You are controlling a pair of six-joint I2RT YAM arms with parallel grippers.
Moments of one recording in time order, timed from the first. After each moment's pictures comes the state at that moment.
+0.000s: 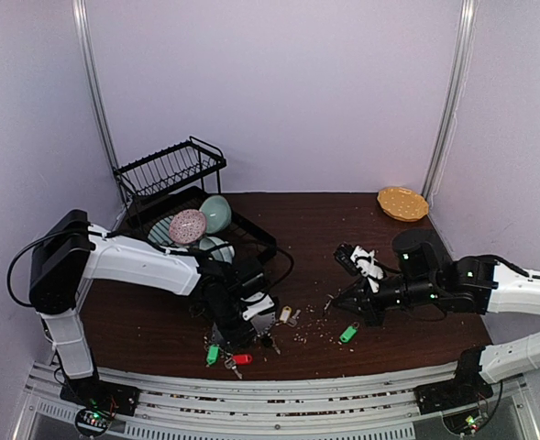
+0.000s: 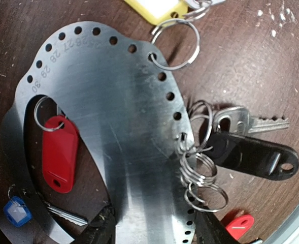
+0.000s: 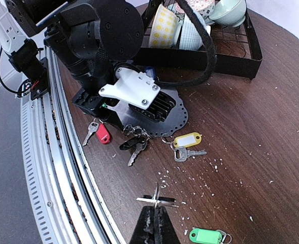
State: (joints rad) left arm -1.06 1.87 1.17 -0.66 0.01 0.00; right arm 0.95 1.01 0.71 -0.31 -0.17 0.07
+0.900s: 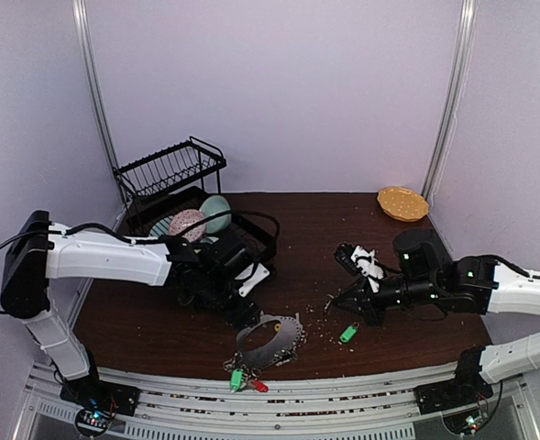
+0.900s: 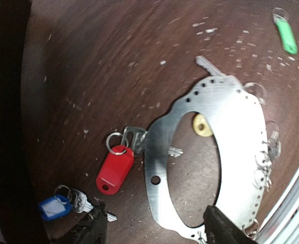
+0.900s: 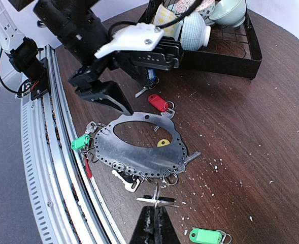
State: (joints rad) left arm -1.04 1.69 1.13 -0.53 0.00 -0.10; right arm 0.95 1.01 0.71 -0.31 -0.17 0.07
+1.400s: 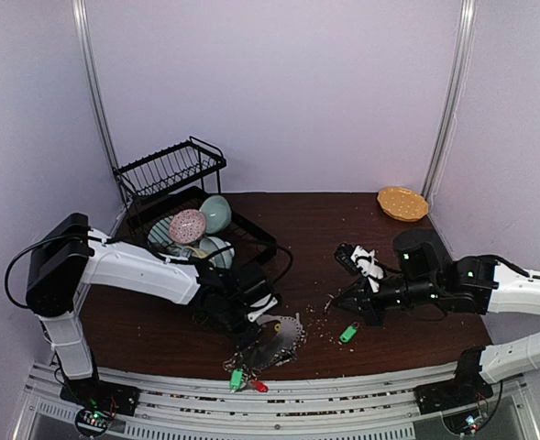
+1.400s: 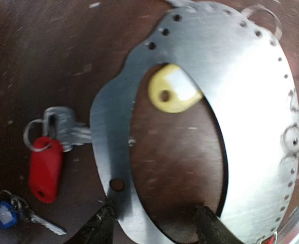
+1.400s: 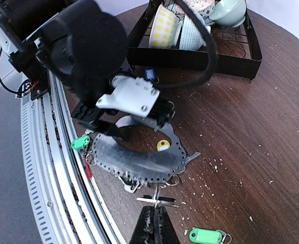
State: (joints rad) left arm -1.11 1.85 1.13 -0.53 -0.04 -0.14; right arm 0.95 1.01 0.71 -0.31 -0.17 0.07
